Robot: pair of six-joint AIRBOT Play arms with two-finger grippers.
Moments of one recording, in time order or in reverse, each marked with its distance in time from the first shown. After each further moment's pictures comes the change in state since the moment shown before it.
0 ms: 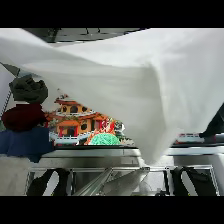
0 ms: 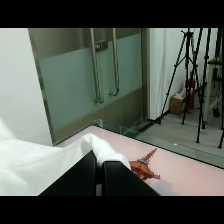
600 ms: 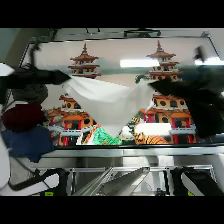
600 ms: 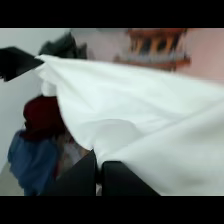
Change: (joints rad) left arm -0.230 -0.399 -0.505 0.045 0.050 0.068; right arm 0.196 -0.163 -0.550 0.040 -0.080 -0.011
